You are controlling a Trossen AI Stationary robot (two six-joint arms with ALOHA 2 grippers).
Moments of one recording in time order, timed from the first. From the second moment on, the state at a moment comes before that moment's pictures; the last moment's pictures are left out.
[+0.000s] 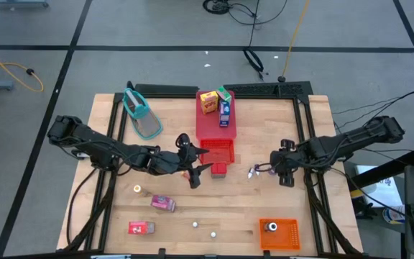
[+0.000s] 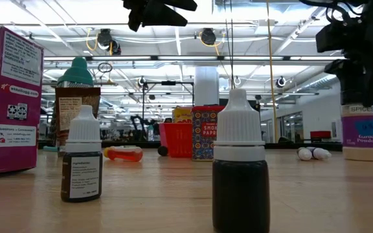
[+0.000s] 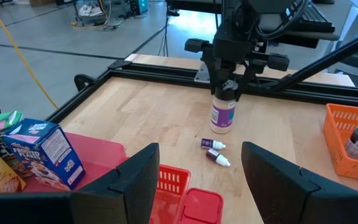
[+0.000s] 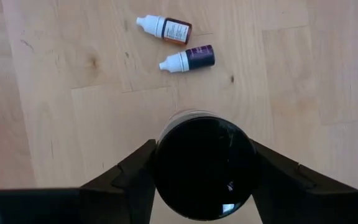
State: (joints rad) left arm -0.27 1.48 1.00 0.13 -0.52 -0.17; right arm 0.27 0.97 0.69 -0.99 0.13 0.39
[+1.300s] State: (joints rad) left arm -0.27 1.48 1.00 0.13 -0.52 -0.15; right arm -0.13 1.40 1.21 -0.81 -0.01 -0.05
